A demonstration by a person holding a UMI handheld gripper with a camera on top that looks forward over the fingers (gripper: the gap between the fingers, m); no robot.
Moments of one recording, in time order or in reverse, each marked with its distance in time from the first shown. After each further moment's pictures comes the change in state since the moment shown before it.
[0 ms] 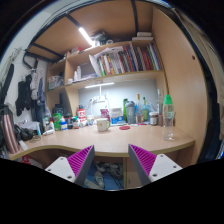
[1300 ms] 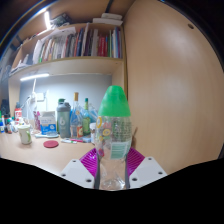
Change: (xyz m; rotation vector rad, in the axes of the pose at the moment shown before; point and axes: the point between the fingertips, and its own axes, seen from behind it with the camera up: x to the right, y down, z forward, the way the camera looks) arm 0.324 -0.047 0.240 0.047 0.471 -0.079
